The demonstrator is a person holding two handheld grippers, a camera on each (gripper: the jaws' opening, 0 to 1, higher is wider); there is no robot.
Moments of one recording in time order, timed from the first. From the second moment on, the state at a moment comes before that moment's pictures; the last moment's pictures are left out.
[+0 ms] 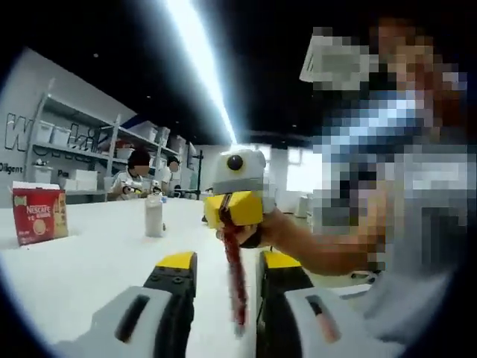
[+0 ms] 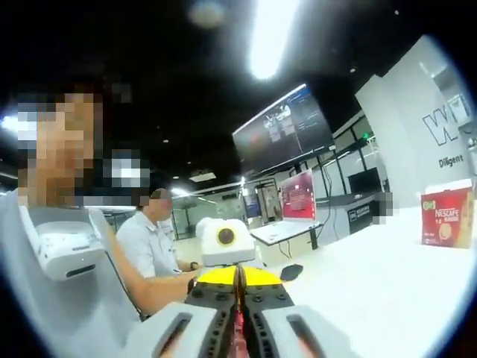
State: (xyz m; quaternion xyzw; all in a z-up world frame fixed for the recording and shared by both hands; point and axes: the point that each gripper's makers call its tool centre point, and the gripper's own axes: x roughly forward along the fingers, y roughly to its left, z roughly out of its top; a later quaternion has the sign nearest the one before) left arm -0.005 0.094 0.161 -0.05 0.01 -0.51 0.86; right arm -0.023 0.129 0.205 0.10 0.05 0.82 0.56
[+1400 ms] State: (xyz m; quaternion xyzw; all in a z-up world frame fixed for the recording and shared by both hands) left arm 0.037 0.175 0.098 -0.01 -0.02 -0.34 0.94; right arm 0.034 0.106 0.195 0.00 0.01 0.70 0.71
